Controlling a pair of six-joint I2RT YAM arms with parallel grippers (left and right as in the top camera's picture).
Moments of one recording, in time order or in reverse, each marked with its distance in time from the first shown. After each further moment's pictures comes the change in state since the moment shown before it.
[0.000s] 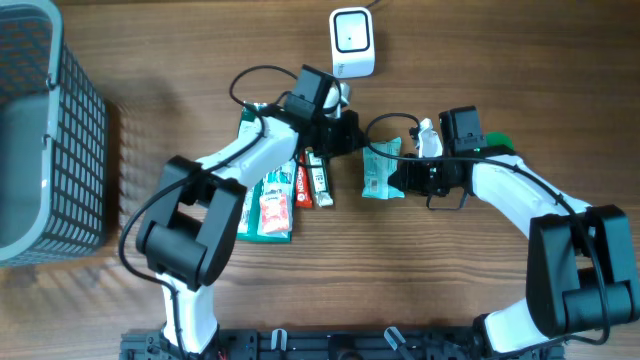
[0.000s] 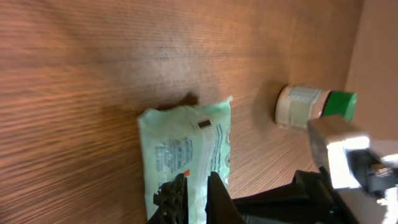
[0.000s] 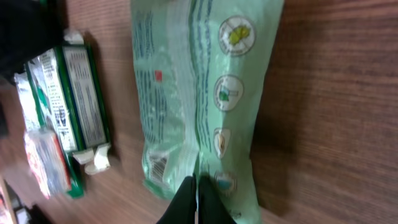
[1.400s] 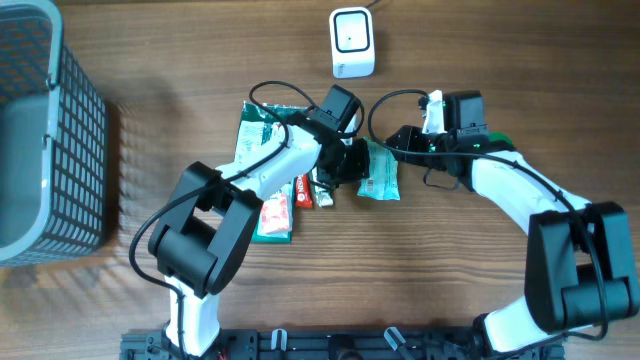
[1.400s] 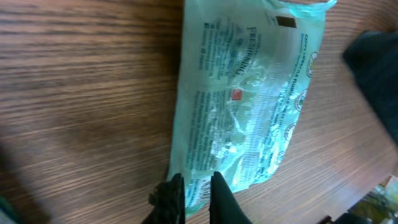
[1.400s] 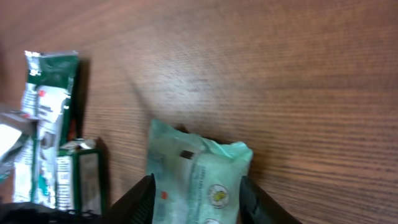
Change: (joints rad) left arm -0.105 0.001 0.027 -0.280 -0.164 -0.005; right arm 0.000 0.019 0.039 0.241 0.157 0.056
